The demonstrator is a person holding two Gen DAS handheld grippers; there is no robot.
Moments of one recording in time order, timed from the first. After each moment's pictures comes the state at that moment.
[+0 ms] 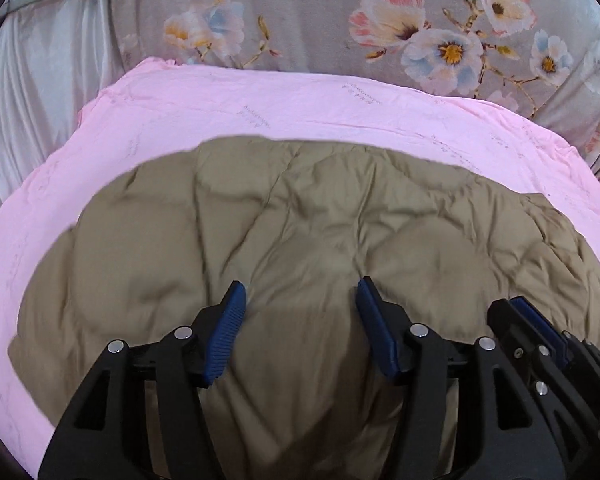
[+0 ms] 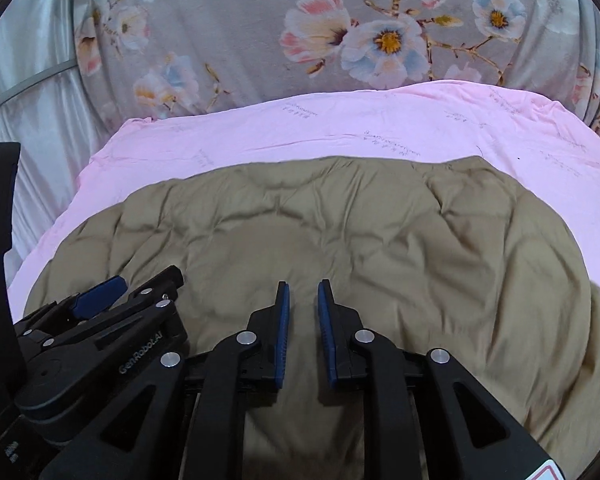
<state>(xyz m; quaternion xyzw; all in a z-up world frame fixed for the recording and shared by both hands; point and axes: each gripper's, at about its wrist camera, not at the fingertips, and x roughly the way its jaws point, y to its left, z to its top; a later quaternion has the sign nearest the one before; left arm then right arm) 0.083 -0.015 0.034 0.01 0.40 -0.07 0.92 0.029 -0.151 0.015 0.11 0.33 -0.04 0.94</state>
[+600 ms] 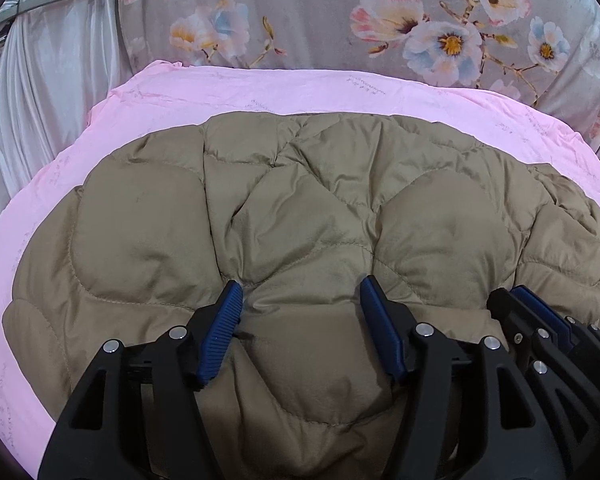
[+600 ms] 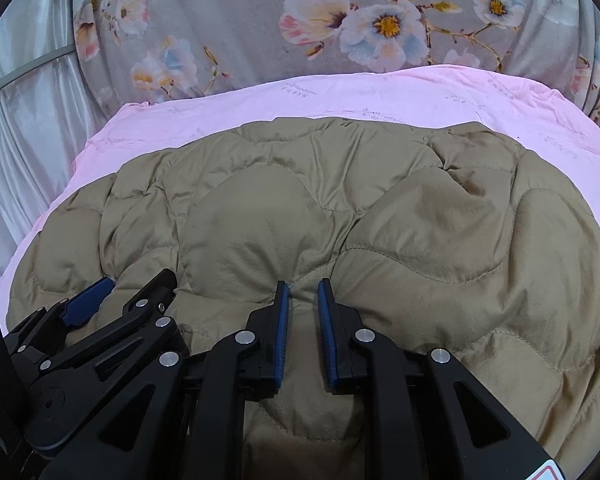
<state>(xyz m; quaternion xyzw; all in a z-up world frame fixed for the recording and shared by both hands) 0.067 -0.017 0.012 0.04 0.38 -0.05 0.92 0.028 -0.145 -0.008 0.11 0.35 -0.05 0.93</state>
